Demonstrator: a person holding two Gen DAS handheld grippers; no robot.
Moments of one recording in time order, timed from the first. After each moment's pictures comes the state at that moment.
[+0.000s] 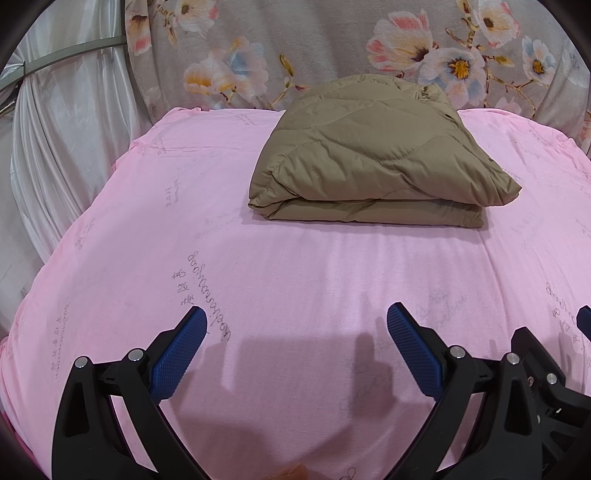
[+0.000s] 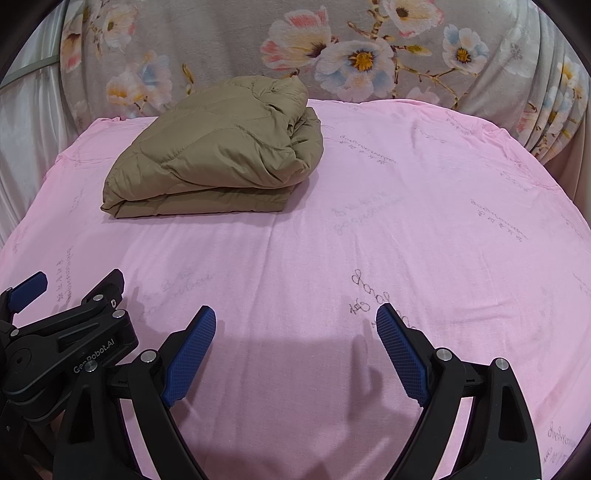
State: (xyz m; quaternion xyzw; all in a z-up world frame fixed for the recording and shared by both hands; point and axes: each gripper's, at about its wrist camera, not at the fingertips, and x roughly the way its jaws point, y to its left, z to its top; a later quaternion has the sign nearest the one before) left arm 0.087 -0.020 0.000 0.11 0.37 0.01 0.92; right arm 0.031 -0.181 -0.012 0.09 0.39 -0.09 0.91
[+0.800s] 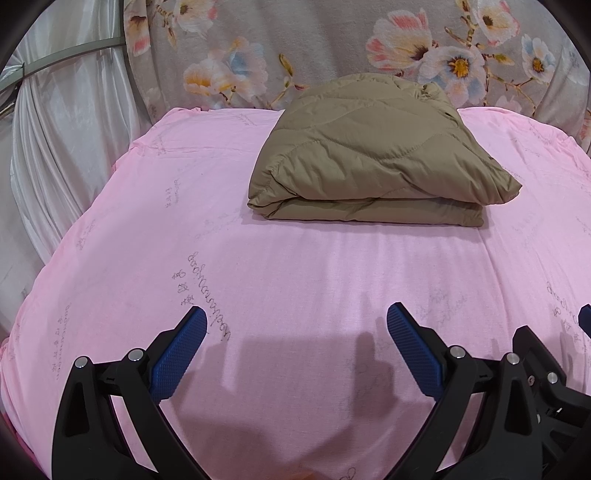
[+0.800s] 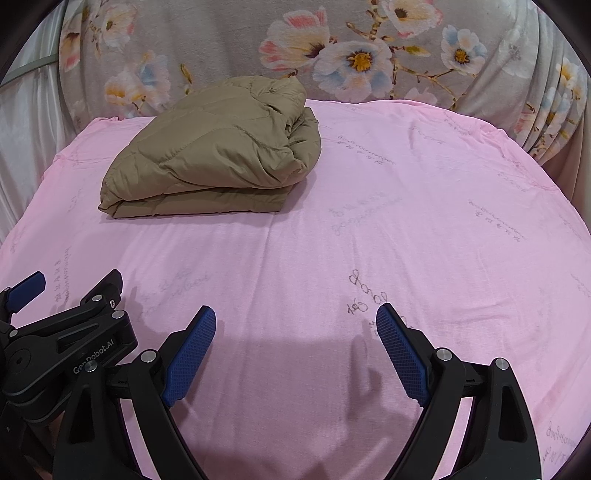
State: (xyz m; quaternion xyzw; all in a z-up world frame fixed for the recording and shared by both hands) left arm 0.087 -0.020 0.000 0.11 0.37 0.01 0.92; right arm 0.031 -0.184 -0.012 0.09 0.39 -0.09 0.91
